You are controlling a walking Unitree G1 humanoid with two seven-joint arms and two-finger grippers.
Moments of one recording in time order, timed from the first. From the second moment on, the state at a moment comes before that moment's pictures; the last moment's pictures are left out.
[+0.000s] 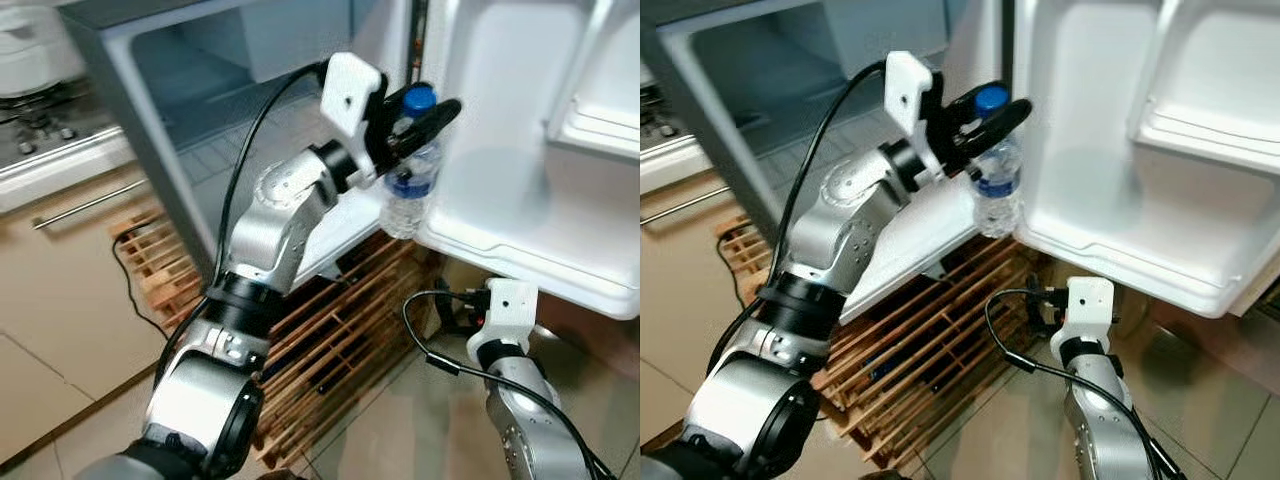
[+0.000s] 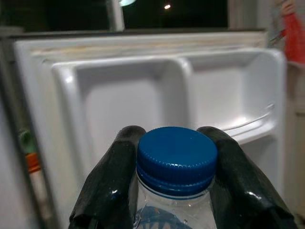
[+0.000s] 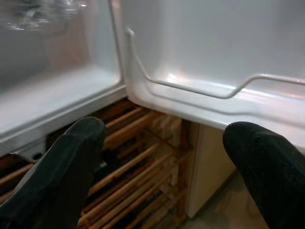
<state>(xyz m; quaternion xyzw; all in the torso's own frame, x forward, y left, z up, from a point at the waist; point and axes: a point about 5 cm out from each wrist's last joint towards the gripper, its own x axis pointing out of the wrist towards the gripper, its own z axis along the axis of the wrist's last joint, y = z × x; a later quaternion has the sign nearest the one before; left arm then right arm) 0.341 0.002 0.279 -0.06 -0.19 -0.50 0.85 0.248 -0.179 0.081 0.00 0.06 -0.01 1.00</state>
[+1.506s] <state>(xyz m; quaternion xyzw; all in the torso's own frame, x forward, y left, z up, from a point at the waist) 0.367 -0.026 0.299 -0.06 -0.26 -0.44 0.86 0.118 -0.183 0.060 0.00 0.15 -0.09 0.98</state>
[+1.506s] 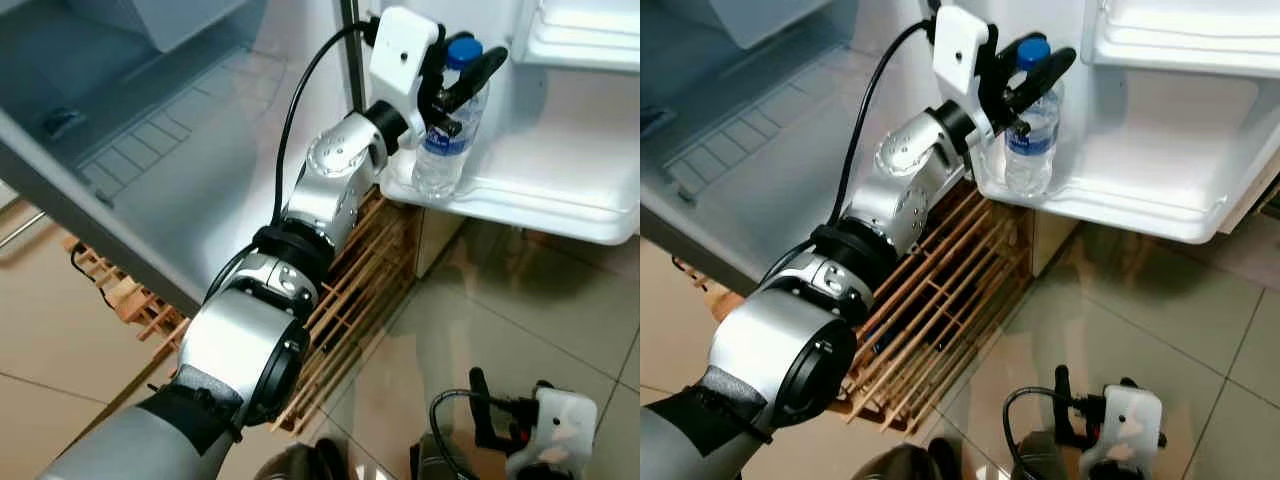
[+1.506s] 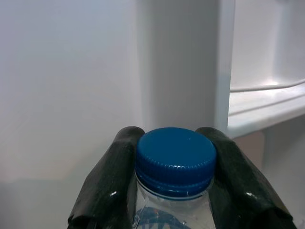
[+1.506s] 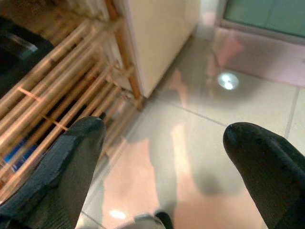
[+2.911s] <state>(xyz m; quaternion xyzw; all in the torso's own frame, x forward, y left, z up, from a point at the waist) 0.367 -0.031 0.336 -0.05 -0.31 -0.43 0.85 0.104 -0.170 0.065 0.01 0.15 -0.10 0.98</state>
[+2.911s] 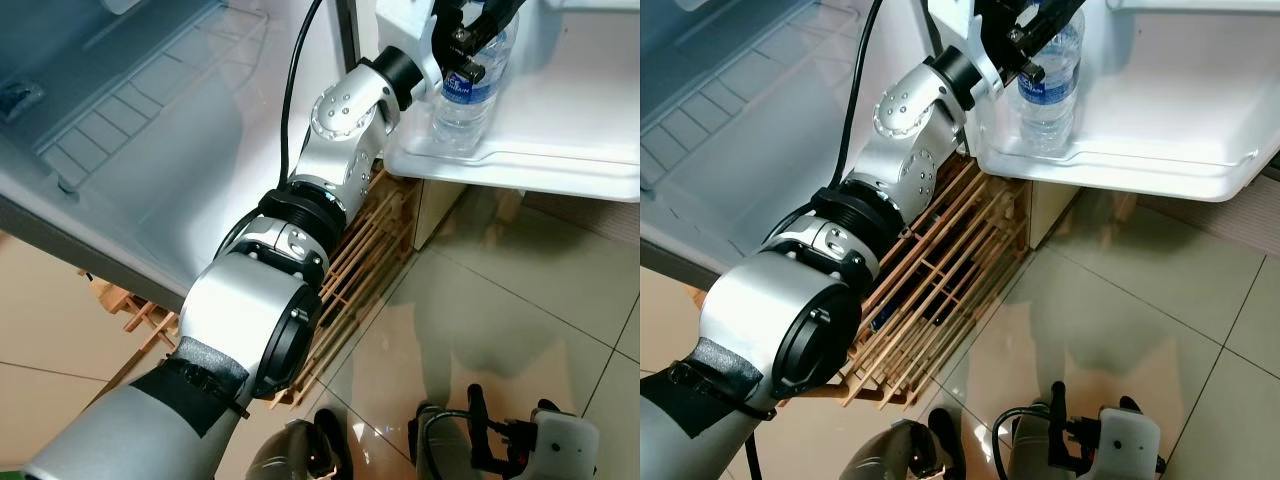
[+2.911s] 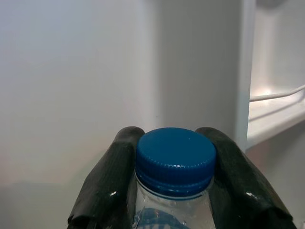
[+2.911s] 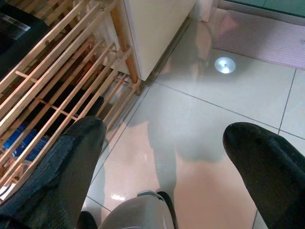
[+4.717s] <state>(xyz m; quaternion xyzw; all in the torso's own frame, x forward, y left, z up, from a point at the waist) 0.376 -0.025 0.310 0.00 -0.30 -0.32 0.90 0.099 -0.170 0.062 0.00 0.14 -0.09 0.99</state>
